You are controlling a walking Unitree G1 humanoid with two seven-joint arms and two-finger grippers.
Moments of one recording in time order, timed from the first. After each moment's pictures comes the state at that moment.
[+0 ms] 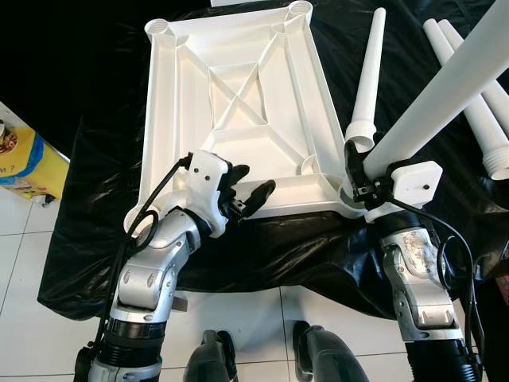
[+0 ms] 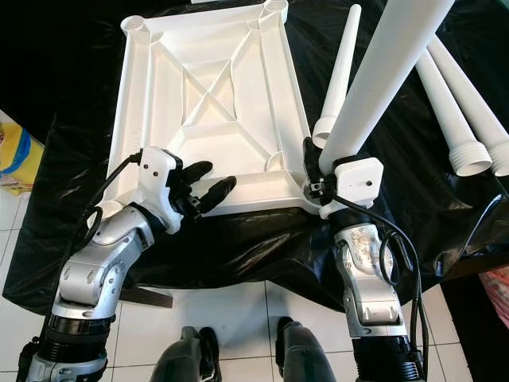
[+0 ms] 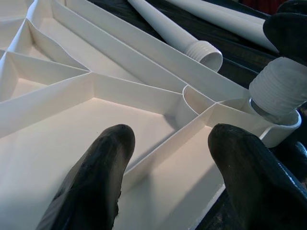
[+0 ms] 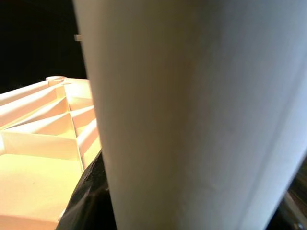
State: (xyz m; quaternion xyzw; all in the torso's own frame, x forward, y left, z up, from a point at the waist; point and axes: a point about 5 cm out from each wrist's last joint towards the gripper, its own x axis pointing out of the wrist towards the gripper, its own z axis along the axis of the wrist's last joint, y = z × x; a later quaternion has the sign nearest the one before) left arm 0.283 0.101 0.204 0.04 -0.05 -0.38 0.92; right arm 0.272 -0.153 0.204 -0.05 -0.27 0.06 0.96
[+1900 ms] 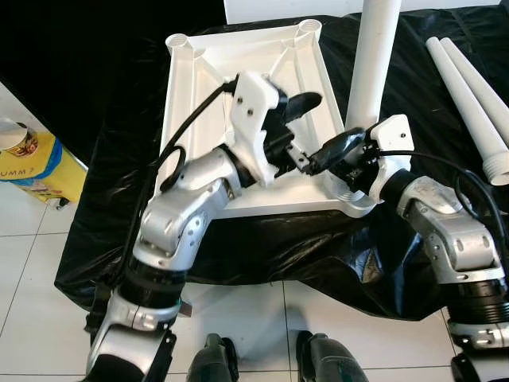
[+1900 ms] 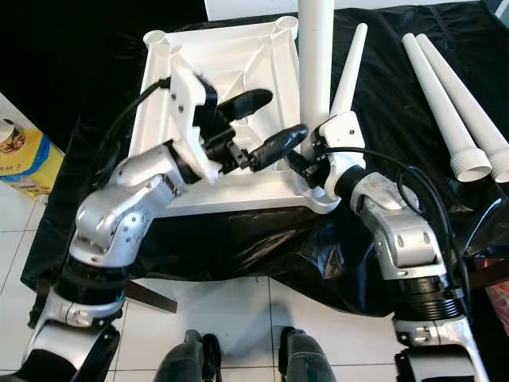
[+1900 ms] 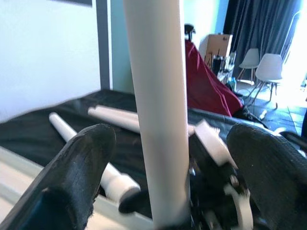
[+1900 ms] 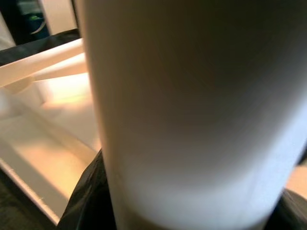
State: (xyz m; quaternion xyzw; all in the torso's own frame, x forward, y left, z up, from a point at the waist) left arm 0.284 0.037 0.301 0.01 -0.19 -0.54 0.82; right arm 0.315 -0.155 0.228 -0.14 -0.06 0.32 0.94
